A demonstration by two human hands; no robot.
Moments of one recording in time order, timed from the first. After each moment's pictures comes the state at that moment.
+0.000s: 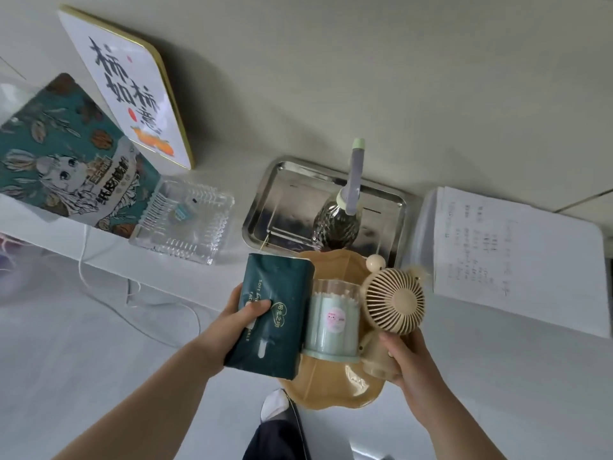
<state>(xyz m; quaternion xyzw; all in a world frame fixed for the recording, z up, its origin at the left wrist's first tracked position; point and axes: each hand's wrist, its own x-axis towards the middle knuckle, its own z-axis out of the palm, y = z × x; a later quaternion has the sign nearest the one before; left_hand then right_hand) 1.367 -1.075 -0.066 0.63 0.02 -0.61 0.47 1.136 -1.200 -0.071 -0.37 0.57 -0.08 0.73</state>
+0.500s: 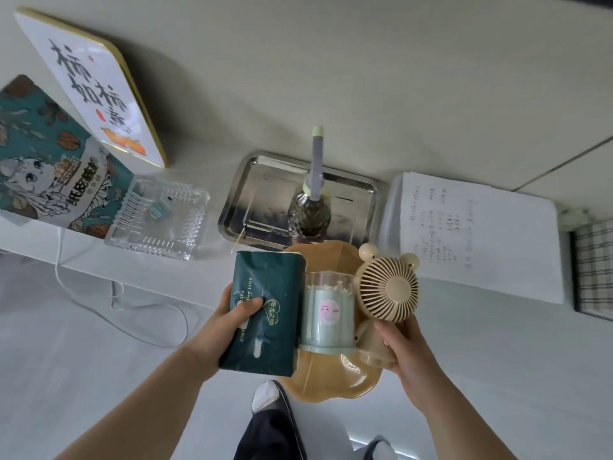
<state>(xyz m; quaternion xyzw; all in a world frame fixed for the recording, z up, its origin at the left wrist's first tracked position) 1.336 -1.079 -0.052 0.63 0.00 -0.61 0.48 1.105 -1.205 -0.058 -0.38 0.56 -0.09 0.73</state>
